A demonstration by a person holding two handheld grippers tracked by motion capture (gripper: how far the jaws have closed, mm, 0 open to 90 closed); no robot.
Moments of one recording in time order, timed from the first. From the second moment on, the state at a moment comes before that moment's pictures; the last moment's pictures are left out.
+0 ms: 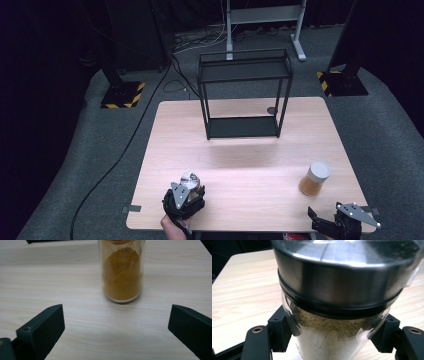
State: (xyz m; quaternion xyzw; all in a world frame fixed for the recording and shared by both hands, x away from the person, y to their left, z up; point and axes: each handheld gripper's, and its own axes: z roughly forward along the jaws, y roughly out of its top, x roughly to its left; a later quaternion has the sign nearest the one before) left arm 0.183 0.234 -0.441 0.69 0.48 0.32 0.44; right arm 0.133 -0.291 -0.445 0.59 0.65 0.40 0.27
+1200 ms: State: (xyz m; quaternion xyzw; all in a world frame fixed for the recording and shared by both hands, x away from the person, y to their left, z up) left arm 0.211 0.235 -0.390 0.72 0.43 0.30 0.45; right arm 0.134 -0.291 -0.447 0.59 0.64 0.40 0.27
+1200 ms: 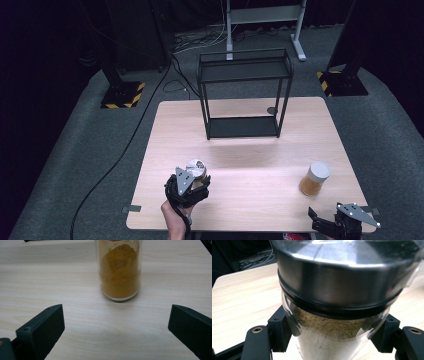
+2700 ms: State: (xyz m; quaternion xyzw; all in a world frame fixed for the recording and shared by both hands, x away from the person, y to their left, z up) left arm 0.289 0.224 -0.350 0.74 0.40 0.30 0.45; right arm 0.135 -0.292 -0.447 0.60 0.64 0.39 0.27
